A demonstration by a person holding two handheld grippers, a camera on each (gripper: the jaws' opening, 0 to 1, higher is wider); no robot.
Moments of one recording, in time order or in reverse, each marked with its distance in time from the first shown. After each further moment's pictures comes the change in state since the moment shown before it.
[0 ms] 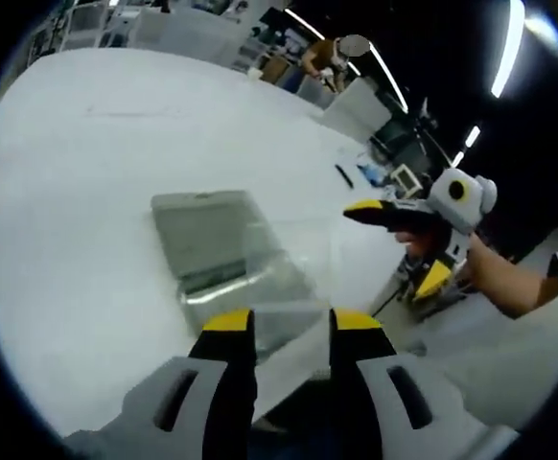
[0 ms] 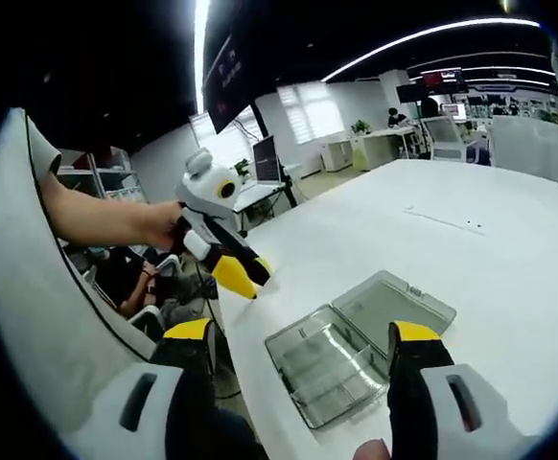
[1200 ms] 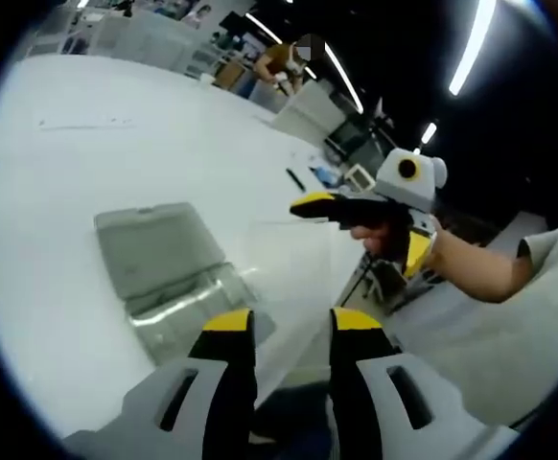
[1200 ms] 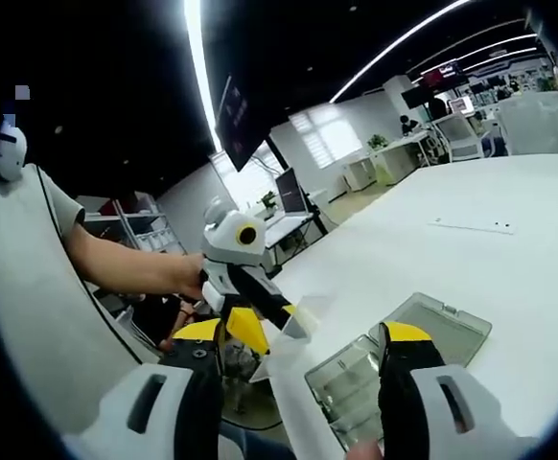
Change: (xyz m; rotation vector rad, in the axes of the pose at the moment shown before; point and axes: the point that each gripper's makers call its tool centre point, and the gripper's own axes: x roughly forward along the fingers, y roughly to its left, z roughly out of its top) left arm 0.011 -0.044 0.006 0.067 -0.014 -0.200; right arm 0.000 0.020 0.035 0.124 -0.125 0.169
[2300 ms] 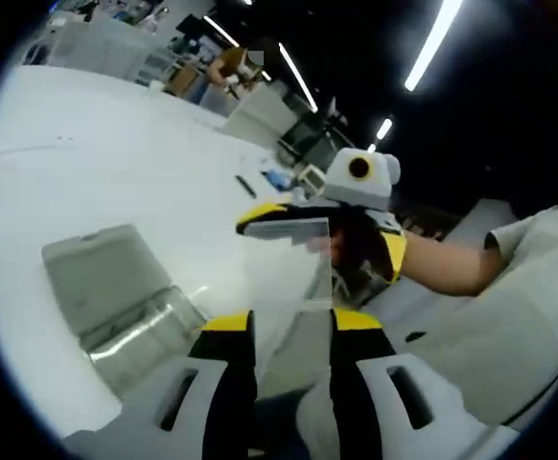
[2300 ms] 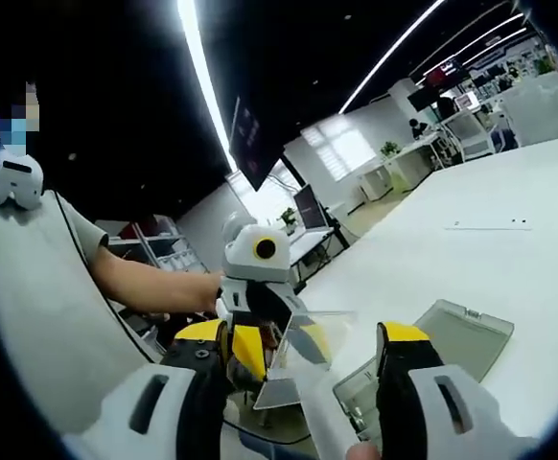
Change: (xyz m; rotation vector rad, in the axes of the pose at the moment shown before) left arm 0.016 -0.044 0.014 0.069 -0.010 -0.201; right arm -0.005 0.016 0.014 0.070 -0.070 0.096
